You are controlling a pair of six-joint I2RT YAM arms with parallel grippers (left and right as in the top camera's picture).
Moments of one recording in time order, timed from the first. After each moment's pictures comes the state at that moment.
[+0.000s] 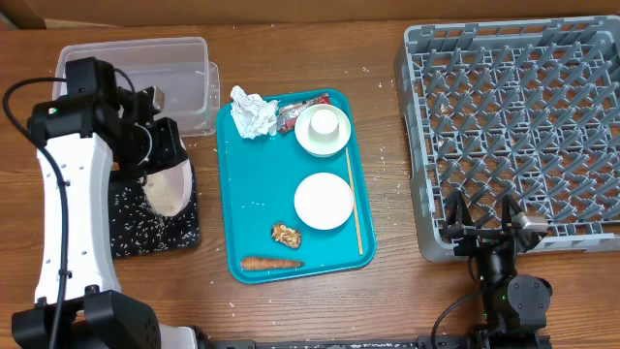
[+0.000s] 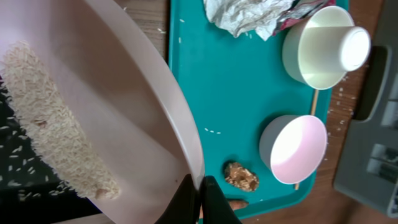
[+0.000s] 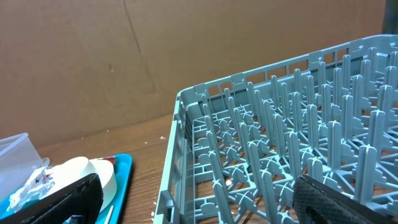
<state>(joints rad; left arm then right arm) 0.22 1.60 1.54 -1.29 0.37 -0.05 0.03 0.01 0.02 -0.03 0.01 0.28</state>
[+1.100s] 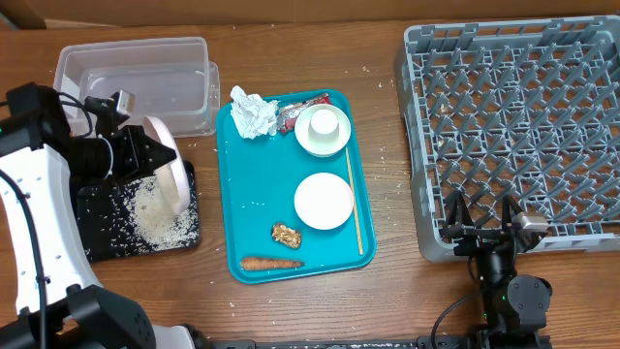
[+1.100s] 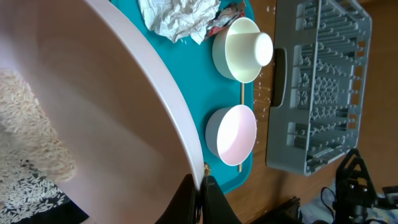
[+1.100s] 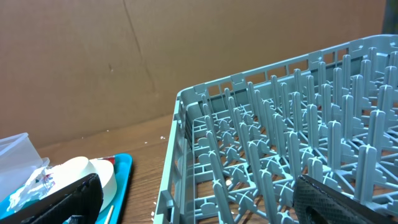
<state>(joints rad) 0.44 1.60 1.53 -1.39 0.75 0.18 0.03 0.01 0.02 -0.03 0.01 0.28</state>
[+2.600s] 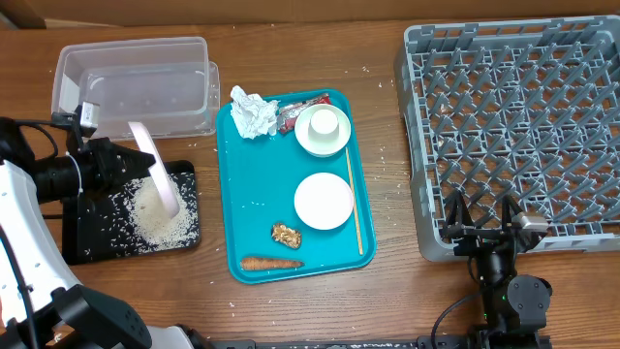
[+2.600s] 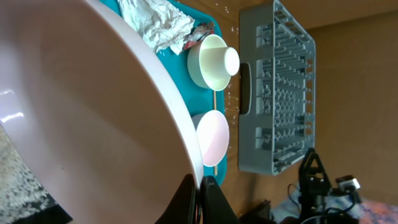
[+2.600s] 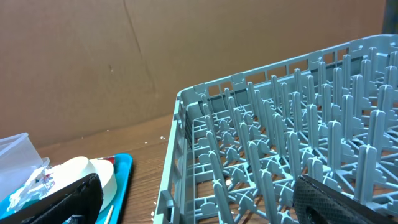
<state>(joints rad) 0.61 1.60 1.52 -1.51 0.93 0.36 0.03 0.01 0.02 -0.03 0.01 0.28</state>
